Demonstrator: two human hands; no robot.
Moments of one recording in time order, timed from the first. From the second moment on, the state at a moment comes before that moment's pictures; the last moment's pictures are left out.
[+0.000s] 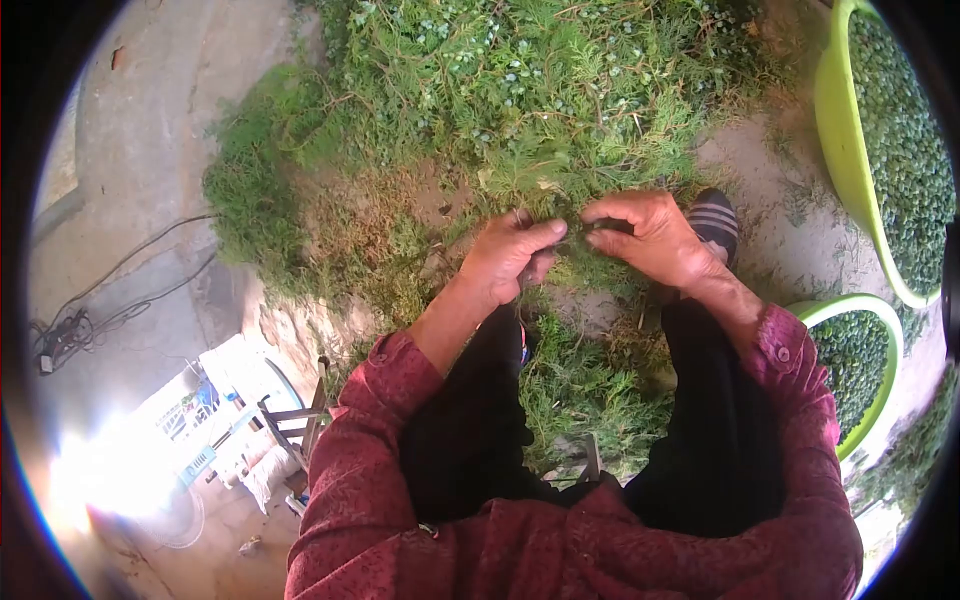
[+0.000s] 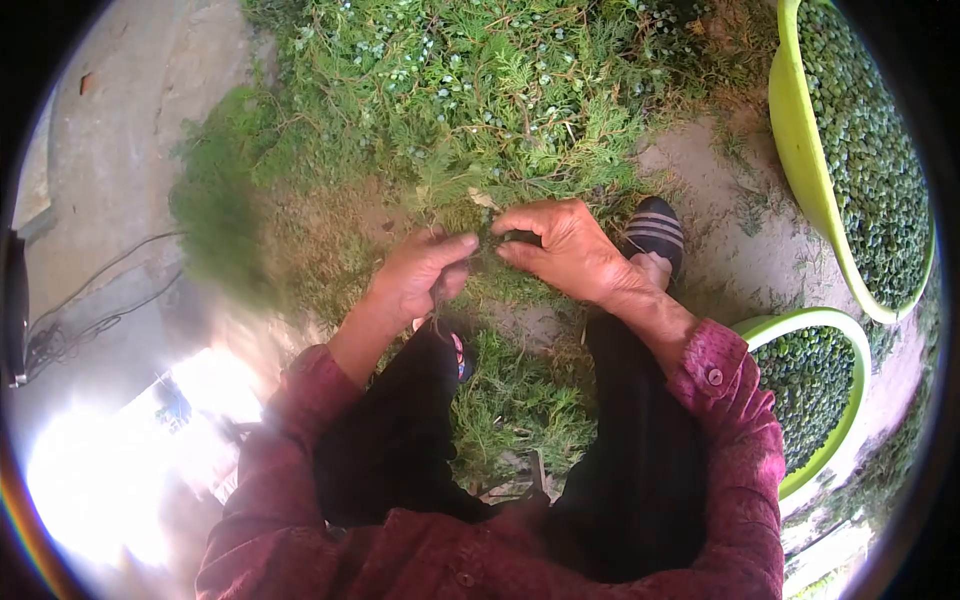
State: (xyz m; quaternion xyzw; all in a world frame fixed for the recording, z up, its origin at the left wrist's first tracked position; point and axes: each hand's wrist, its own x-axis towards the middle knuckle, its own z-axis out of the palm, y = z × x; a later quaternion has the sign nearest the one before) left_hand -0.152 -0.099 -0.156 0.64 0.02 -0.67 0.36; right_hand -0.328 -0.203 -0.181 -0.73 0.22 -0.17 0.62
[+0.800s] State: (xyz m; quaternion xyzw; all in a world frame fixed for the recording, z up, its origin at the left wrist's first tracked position) left_hand -0.150 -0.064 -0.134 0.65 -0.05 -0.71 0.28; right_hand -0.309 -0.203 -0.189 -0.36 0.31 0.04 0.88
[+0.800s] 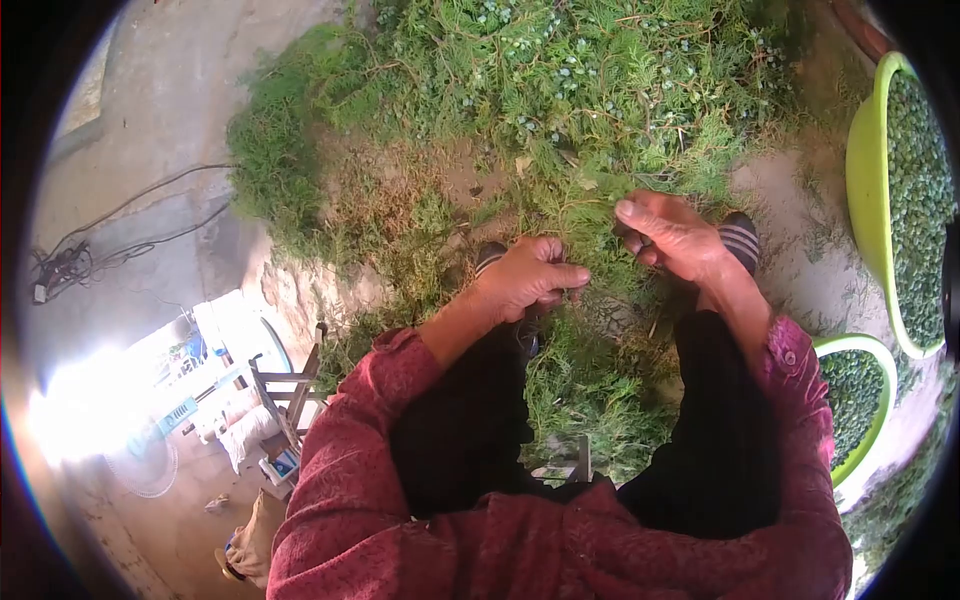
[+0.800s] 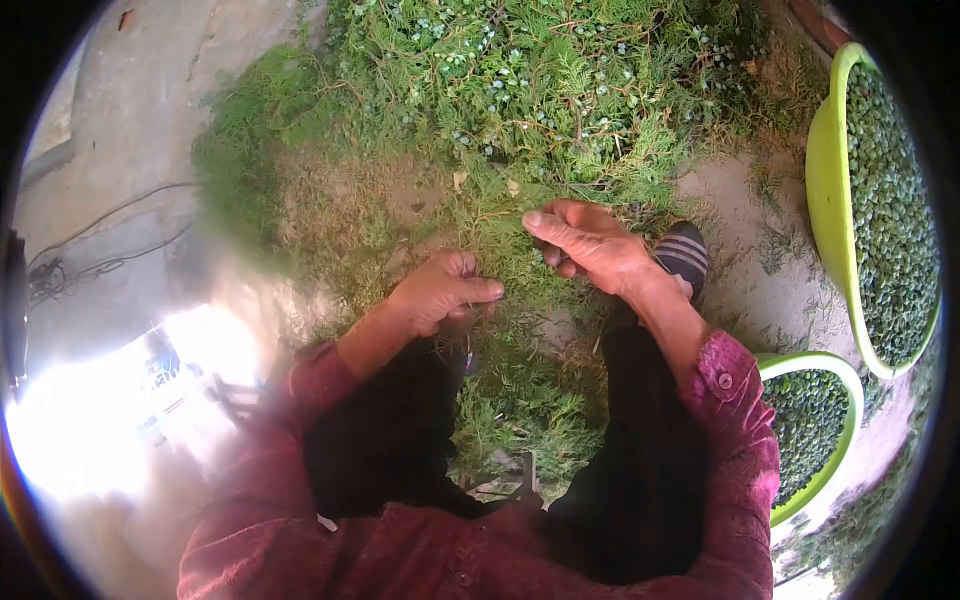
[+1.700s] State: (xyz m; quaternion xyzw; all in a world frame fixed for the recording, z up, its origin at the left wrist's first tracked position) left_hand -0.124 -0.032 -0.161 0.23 0.18 -0.80 0.53; right_hand -0.359 -0.242 -0.212 -0.44 0.47 -0.16 0.75
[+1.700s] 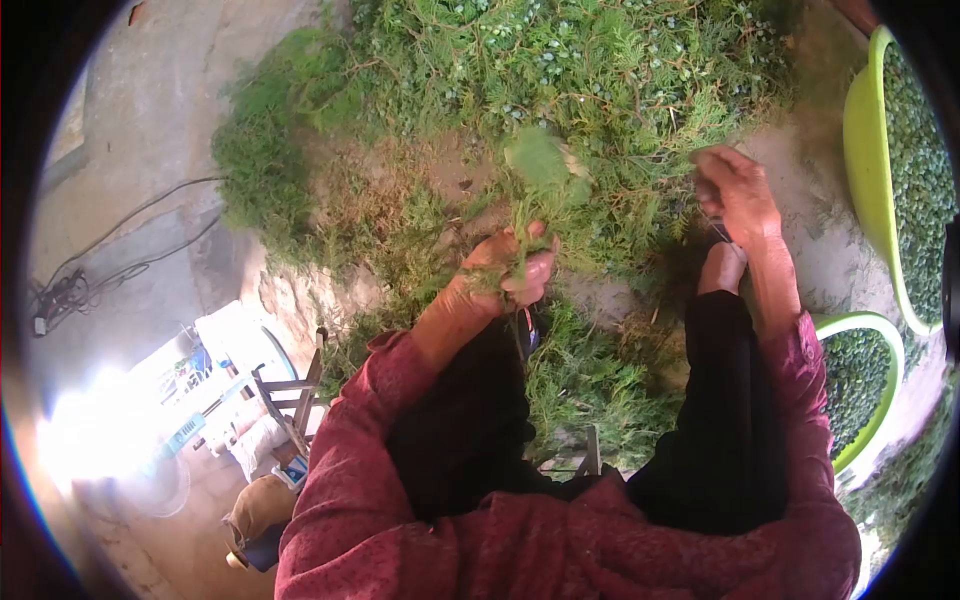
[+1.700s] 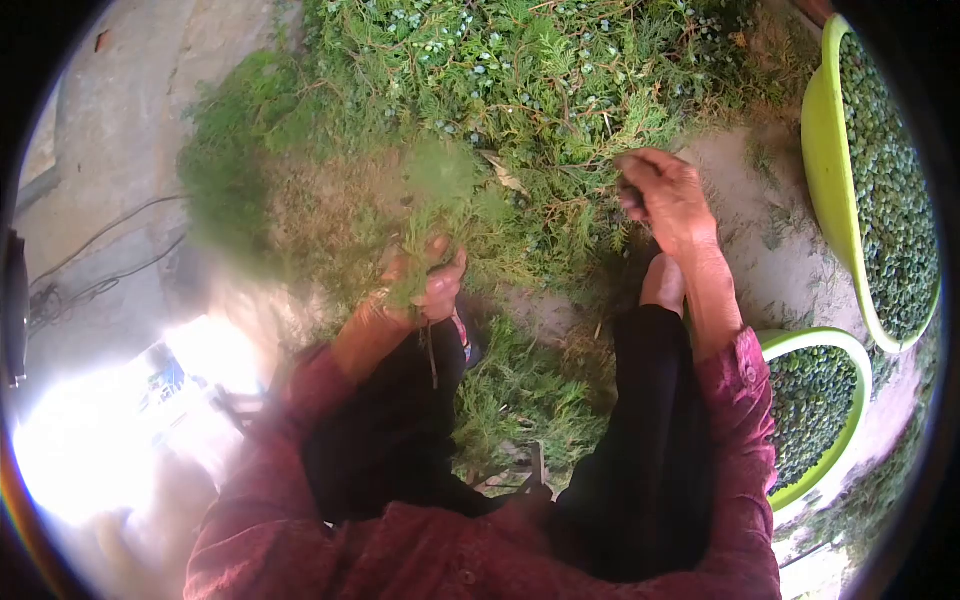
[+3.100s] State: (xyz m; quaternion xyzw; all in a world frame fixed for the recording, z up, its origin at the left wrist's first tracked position) left_hand -0.088 -0.003 -0.307 0.78 -0.57 -0.24 0.06; right_hand -0.347 -0.215 -0.215 -0.42 0.42 -0.04 0.80
